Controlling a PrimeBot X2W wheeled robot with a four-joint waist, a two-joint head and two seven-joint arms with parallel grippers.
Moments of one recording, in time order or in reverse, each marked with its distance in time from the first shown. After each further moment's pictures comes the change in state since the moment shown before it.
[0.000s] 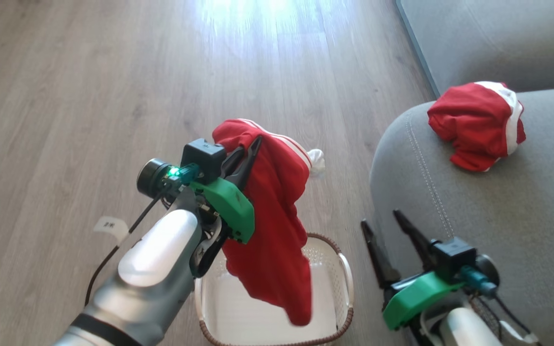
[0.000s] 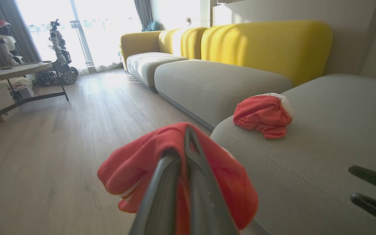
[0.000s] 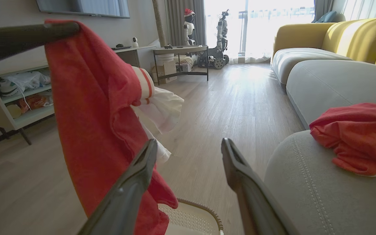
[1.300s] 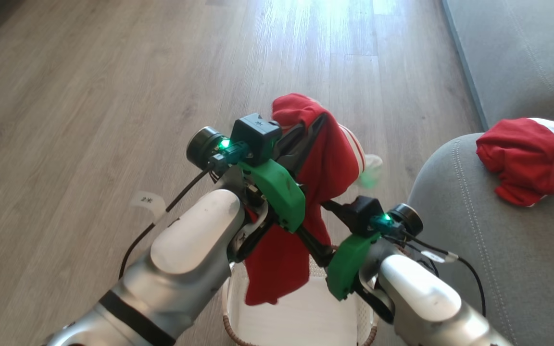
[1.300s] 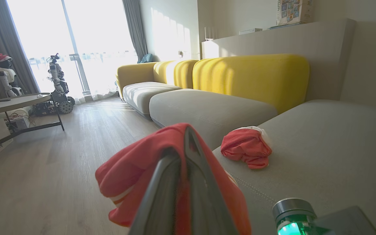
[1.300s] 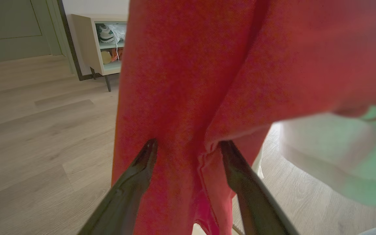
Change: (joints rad) left arm -0.087 -0.057 -0.099 -0.141 -0.048 0.000 0.064; right arm -0.402 -0.006 0.468 0.409 0.184 0.000 0.001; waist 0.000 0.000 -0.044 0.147
